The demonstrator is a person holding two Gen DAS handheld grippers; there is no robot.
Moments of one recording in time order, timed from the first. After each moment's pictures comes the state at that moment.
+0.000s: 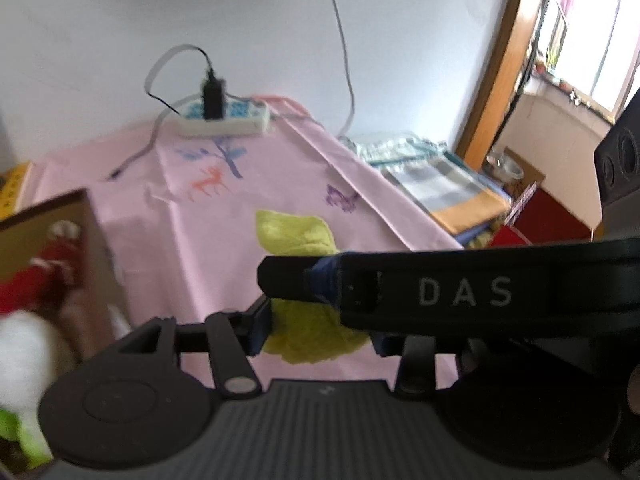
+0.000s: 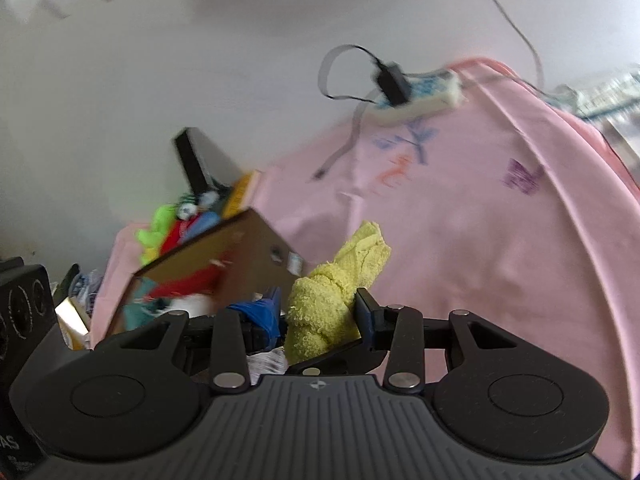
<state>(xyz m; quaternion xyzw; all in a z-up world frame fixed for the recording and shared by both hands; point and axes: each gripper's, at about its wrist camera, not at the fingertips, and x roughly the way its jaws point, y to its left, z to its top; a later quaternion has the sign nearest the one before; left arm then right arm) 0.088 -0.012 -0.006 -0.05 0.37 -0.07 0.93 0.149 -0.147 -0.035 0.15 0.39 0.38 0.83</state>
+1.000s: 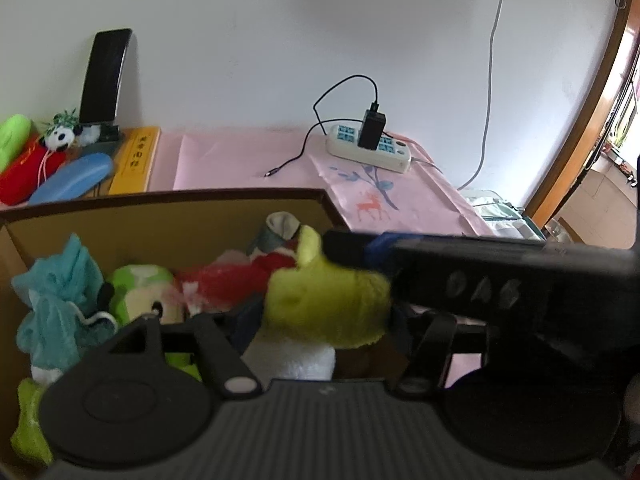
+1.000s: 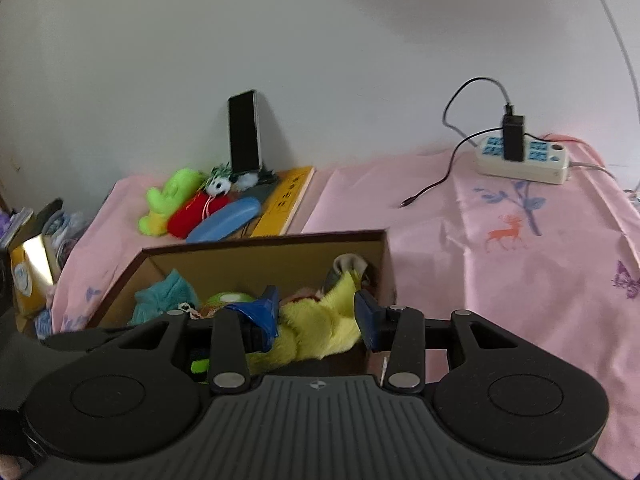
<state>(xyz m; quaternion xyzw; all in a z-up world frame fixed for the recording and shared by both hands) 0.044 0.155 0.001 -0.13 0.34 0.03 0.93 0.119 0.004 -0.013 0.02 0.33 0.40 0.86</state>
